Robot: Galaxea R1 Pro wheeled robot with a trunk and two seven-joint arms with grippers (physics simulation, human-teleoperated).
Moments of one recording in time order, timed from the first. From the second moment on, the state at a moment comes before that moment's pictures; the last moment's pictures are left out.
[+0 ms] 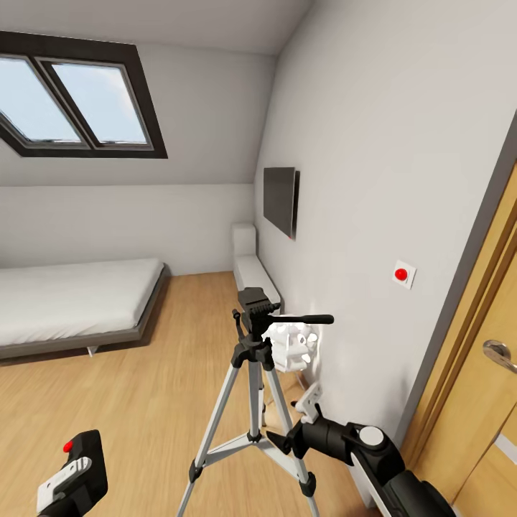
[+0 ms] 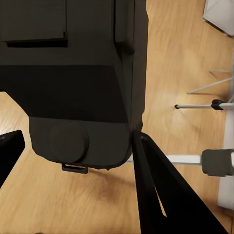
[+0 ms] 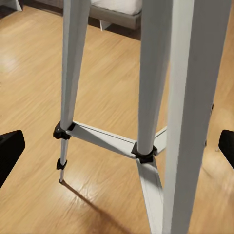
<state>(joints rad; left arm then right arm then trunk) 0.07 0.19 0.28 -1.30 0.65 0.52 0.07 -0.25 -0.12 0.33 -1.38 0.03 0.43 0.58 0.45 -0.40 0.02</state>
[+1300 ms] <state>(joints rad) 0.07 0.18 0.28 -1.30 0.65 0.52 0.07 -0.30 -0.11 0.31 -1.23 0.02 0.29 0.49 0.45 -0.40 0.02</state>
